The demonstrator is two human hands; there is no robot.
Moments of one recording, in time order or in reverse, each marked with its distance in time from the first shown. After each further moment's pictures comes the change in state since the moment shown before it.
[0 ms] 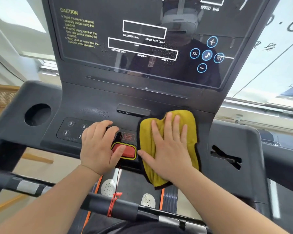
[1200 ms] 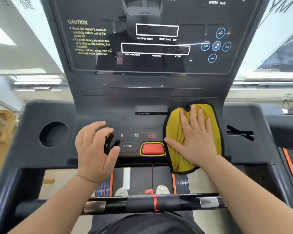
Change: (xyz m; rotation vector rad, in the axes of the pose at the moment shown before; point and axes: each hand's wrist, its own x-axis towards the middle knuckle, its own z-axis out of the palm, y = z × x) left_hand 0.000 -0.084 -0.046 -0.301 0.132 0.112; right_hand -0.005 -0.021 0.001 0.019 0.006 0.332
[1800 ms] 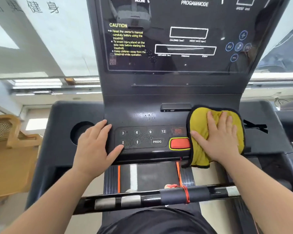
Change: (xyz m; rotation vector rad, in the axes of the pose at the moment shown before) left_hand -0.007 -0.106 -0.049 0.200 -0.425 -0.047; right_hand -0.019 -0.031 0.002 0.045 -0.030 0.361
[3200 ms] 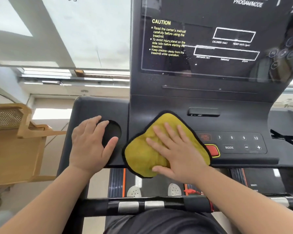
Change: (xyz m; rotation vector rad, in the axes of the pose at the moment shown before) left_hand 0.003 -0.070 -0.018 -0.038 0.089 -0.111; right_hand -0.045 -0.152 0.023 -0.194 0.082 -0.966
